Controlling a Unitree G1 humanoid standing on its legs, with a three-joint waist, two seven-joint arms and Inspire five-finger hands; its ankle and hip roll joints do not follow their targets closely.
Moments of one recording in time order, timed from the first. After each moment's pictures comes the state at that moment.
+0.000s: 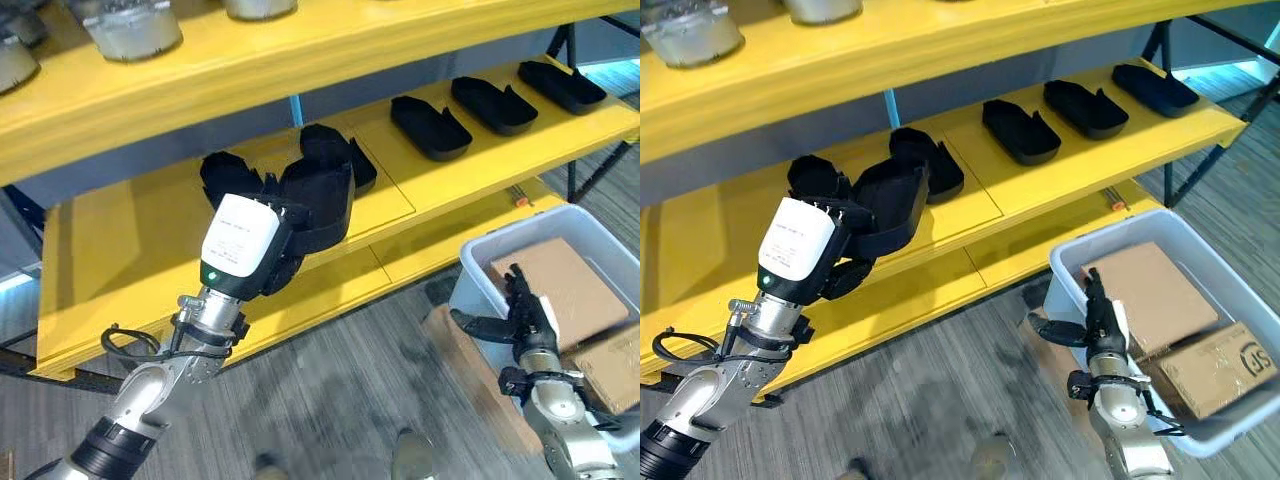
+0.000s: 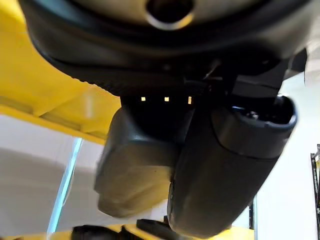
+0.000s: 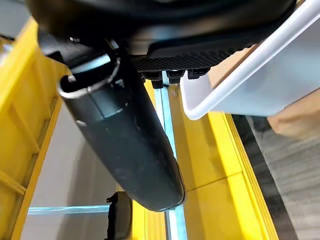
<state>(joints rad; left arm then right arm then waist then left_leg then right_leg) -0.15 0.75 -0.28 -0.22 0.72 -0.11 0.49 0.12 -0.57 -0.02 0.01 0.35 0.00 -0.26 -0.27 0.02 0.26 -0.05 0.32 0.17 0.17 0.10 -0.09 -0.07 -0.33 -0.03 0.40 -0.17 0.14</state>
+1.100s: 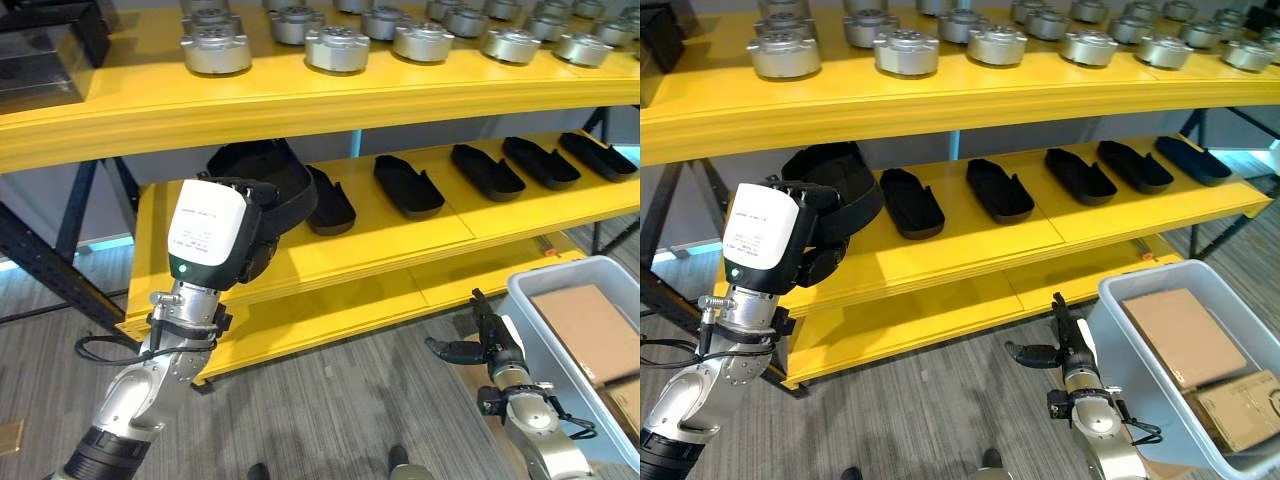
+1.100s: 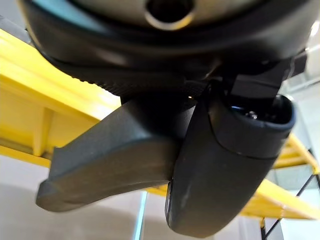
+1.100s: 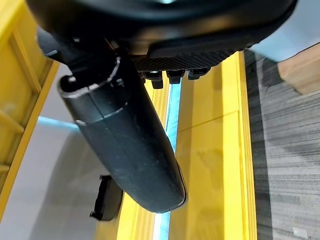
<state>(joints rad) -0.11 0.73 -0.16 -0.25 0.76 -0.05 0.47 0.14 -0.46 0.11 0.04 0.24 0.07 -0.19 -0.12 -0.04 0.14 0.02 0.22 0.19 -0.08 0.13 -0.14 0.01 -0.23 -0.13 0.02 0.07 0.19</state>
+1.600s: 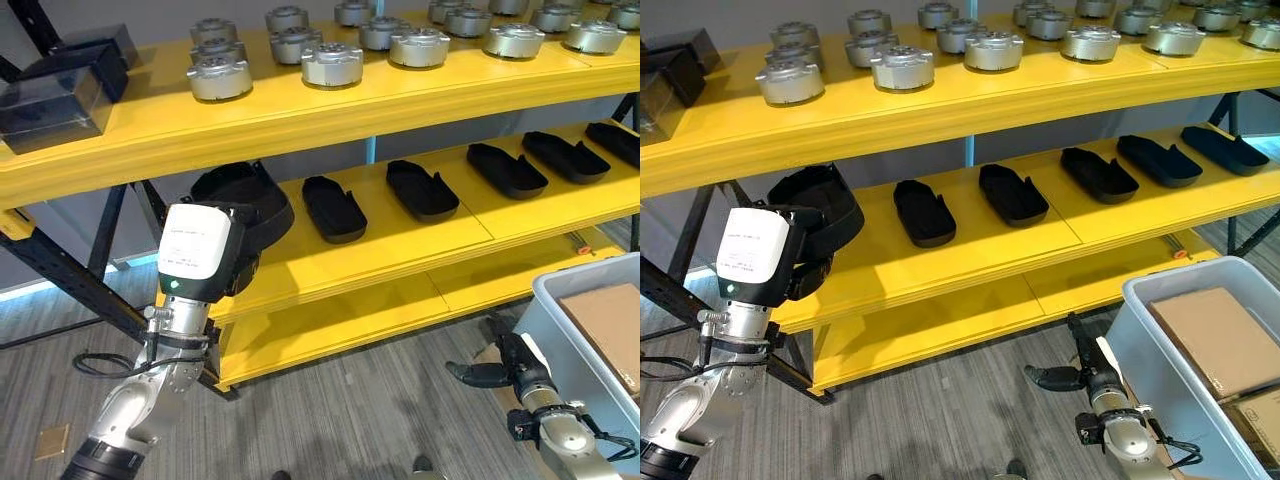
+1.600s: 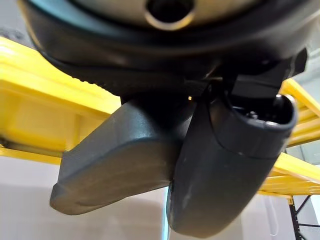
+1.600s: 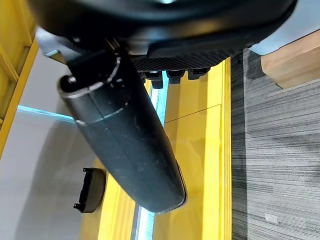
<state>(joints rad) -0.04 0.72 -0.12 -0.19 0.75 -0.04 0.52 0.27 -0.56 0.03 0.01 0.25 0.06 -0.09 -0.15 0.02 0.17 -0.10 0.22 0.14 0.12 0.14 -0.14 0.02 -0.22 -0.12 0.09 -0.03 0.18</state>
